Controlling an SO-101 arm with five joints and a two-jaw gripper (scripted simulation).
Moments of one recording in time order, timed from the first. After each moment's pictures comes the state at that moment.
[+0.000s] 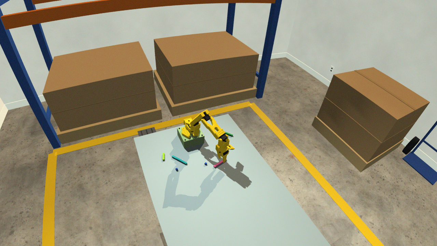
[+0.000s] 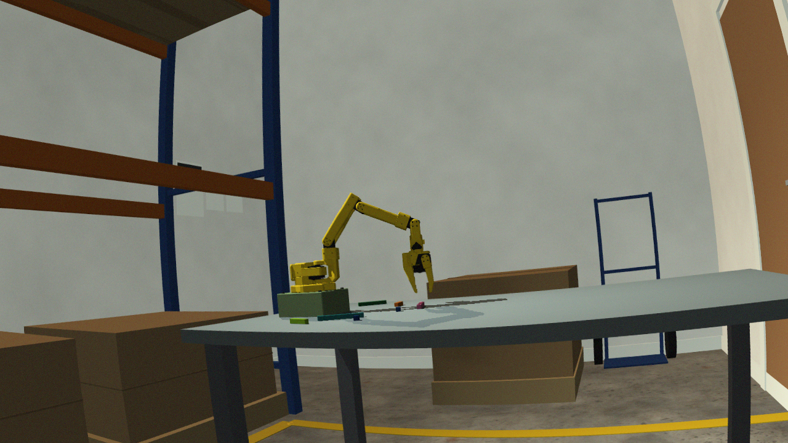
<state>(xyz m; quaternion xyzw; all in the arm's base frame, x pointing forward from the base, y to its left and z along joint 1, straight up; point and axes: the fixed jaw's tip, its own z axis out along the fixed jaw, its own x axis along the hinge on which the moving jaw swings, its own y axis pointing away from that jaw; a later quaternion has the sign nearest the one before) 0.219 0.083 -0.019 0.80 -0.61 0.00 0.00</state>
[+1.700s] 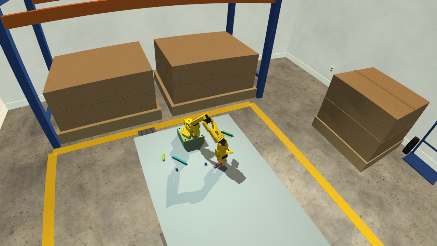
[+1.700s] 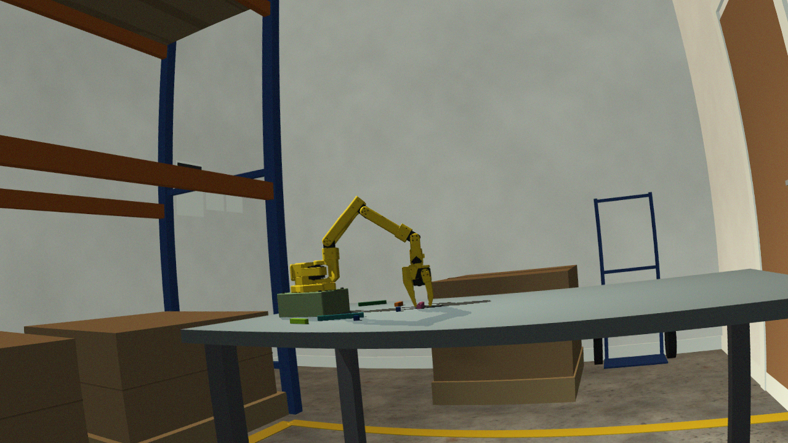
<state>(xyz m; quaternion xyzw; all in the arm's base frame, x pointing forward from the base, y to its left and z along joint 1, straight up) 0.216 0.082 -0.052 0.80 -0.61 0.00 0.00</state>
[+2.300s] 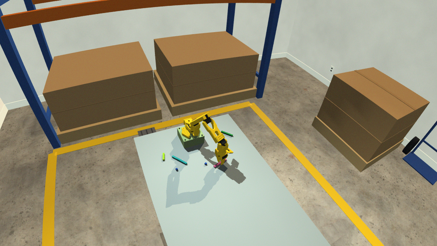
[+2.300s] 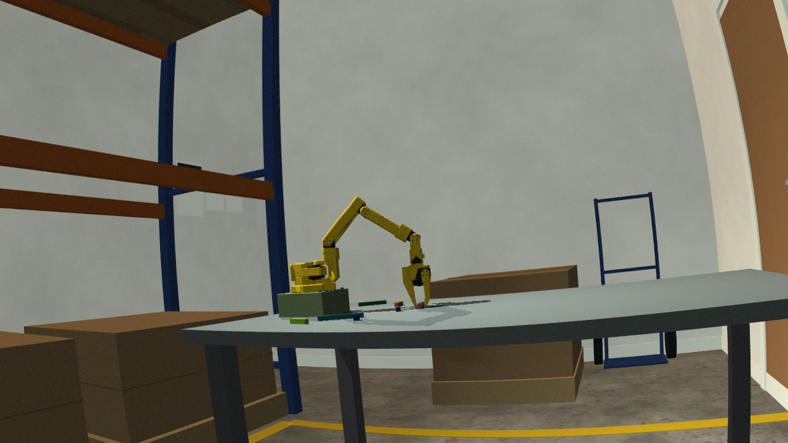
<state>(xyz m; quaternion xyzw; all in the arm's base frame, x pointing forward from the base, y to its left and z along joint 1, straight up) 0.216 0.082 -0.052 0.80 -0.61 0.00 0.00</state>
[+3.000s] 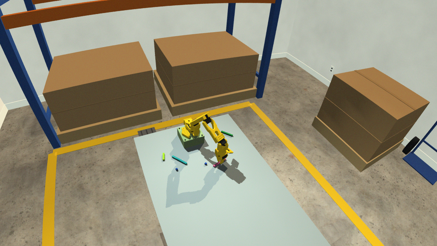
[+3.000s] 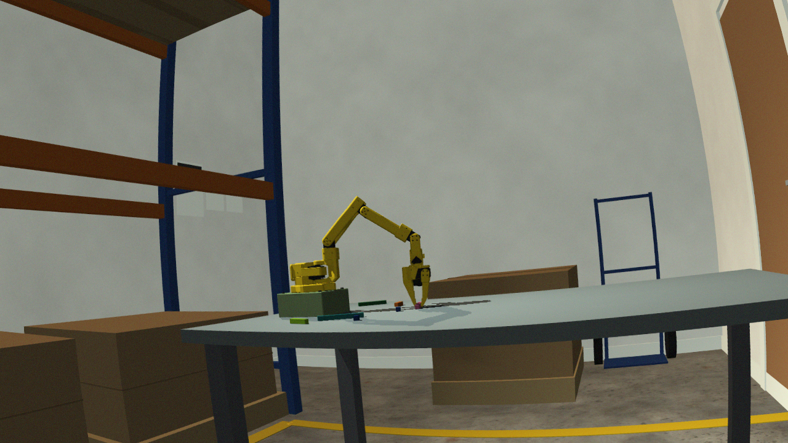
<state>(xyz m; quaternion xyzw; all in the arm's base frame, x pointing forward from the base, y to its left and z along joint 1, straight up) 0.216 0.082 -0.052 0.80 -0.61 0.00 0.00</state>
